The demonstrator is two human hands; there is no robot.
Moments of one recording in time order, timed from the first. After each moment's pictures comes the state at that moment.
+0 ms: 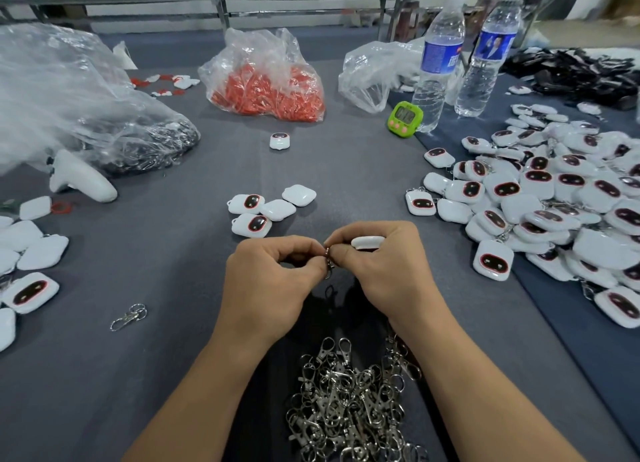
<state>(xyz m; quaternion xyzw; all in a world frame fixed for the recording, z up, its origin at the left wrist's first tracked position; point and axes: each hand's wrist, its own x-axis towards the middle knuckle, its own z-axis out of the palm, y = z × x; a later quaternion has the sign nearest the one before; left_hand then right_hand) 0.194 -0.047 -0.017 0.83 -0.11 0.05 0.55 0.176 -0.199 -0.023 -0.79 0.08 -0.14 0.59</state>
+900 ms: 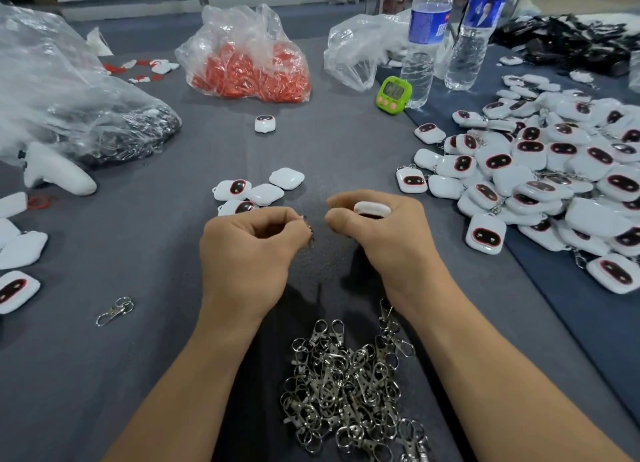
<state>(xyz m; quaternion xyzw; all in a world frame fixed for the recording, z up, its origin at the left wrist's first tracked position) 0.197 -0.051 -0.013 0.79 -0.07 0.10 0.60 0.174 -0.205 -0.017 -0.71 0.10 -0.15 0.68</state>
